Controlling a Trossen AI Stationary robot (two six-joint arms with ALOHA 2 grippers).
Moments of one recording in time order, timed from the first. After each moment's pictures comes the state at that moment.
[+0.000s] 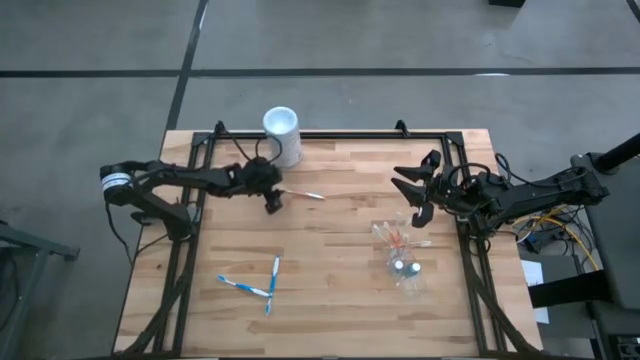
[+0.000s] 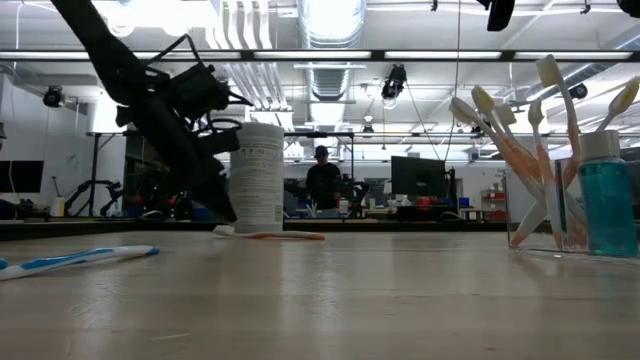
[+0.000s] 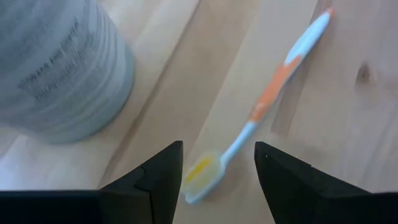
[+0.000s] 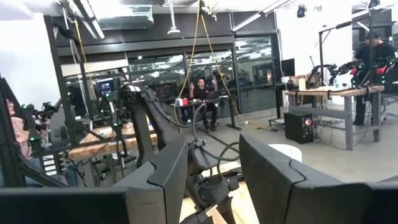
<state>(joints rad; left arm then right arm) 0.44 1.40 0.53 0.08 -0.09 0.06 0.15 0.75 0.52 0.51 0.45 0.05</state>
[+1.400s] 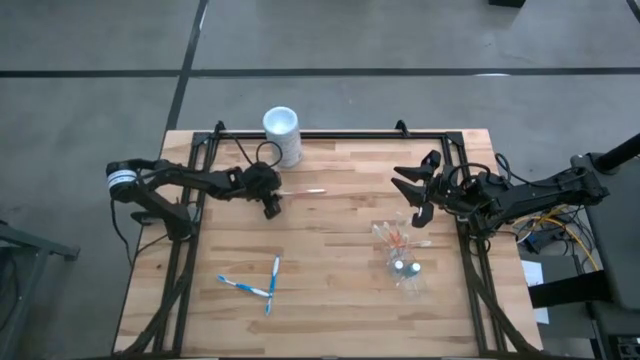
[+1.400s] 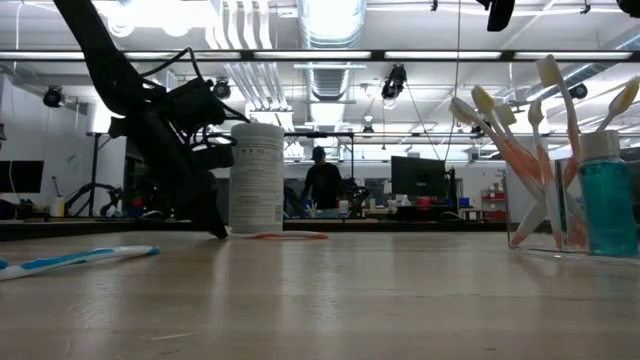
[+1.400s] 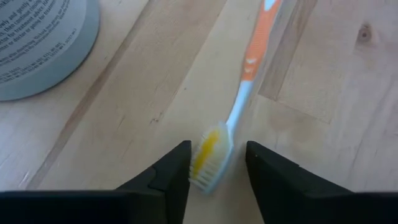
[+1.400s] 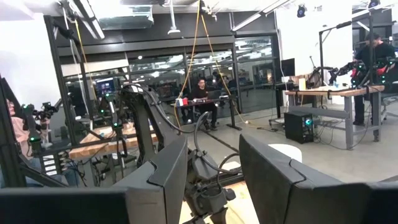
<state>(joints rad) 0.44 1.47 0.49 0.10 -0.04 0.00 0.15 0.75 0.52 0.51 0.45 0.05</state>
